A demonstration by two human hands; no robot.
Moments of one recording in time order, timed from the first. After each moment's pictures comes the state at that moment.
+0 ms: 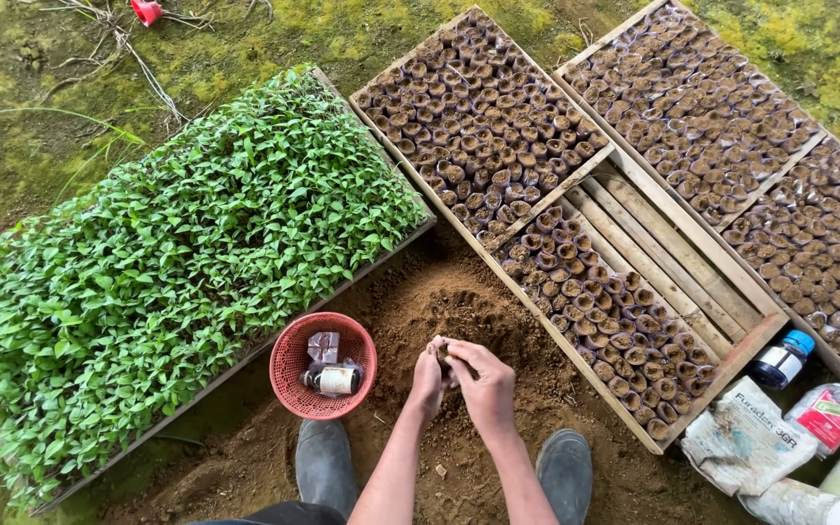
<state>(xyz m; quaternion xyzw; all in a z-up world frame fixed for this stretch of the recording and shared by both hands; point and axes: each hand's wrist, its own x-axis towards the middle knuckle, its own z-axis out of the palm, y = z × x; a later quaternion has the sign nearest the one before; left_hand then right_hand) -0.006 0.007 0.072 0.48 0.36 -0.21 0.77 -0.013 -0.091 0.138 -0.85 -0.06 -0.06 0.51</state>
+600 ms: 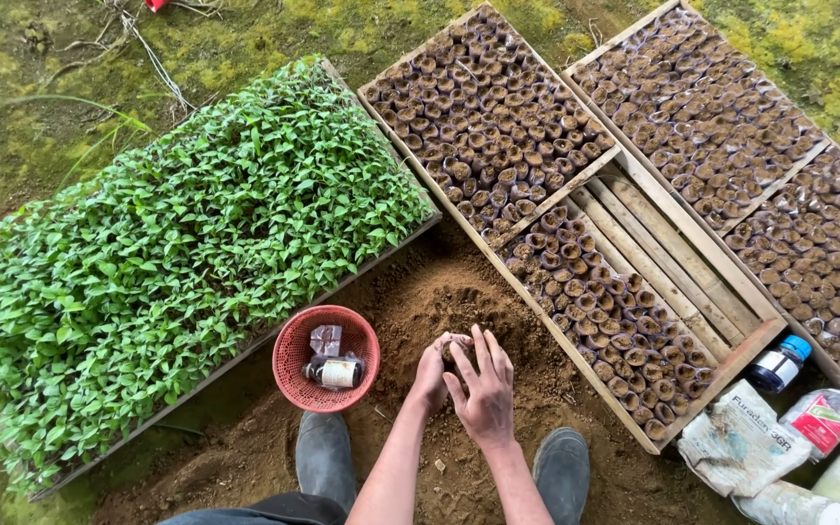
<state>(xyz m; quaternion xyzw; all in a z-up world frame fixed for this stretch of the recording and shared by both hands) -0.002 0.009 0.089 0.42 0.31 -0.20 0.83 -0.037 -0.103 0.099 -0.94 -0.18 -0.13 0.25</state>
